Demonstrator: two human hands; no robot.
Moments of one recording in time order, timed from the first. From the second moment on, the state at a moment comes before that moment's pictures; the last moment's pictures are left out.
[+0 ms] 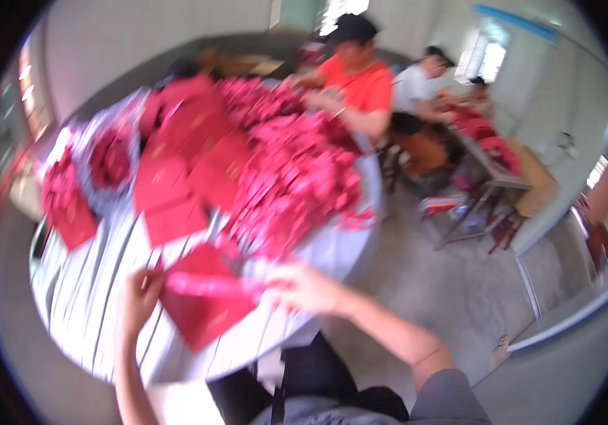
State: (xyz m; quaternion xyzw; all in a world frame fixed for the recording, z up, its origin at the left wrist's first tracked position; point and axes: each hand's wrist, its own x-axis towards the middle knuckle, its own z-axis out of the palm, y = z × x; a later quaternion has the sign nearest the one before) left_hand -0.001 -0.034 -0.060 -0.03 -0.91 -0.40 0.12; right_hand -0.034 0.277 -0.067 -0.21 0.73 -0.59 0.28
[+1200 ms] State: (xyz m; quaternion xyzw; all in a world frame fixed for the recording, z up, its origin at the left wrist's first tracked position) left_hand -0.019 0.023 -0.020 -0.20 -0.83 -0.53 -0.01; right_hand -0.009 0.225 -0.055 -0.22 0.74 -0.63 0.03
